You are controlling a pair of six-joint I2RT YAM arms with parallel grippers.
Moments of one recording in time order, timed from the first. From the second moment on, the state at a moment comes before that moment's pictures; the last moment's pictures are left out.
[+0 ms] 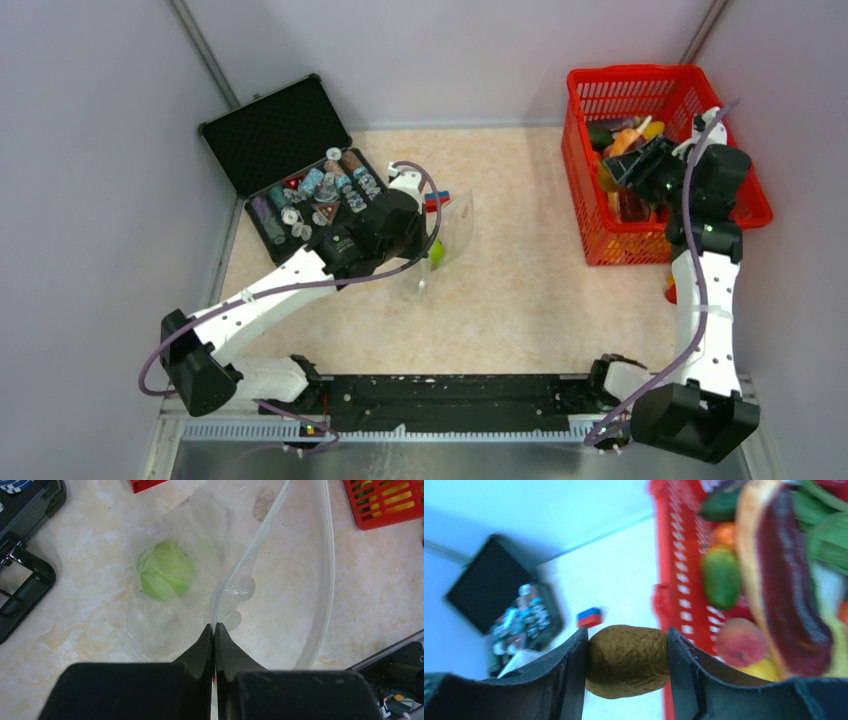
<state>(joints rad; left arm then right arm) -0.84 1.27 1.17 -0.54 -0.22 -0.53 -0.28 1.09 1.19 -0.46 -0.39 0.39</state>
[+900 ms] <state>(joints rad) -0.83 1.29 1.18 -0.55 -0.23 -0.53 0.51 0.99 0.93 -0.02 -0.55 0.45</state>
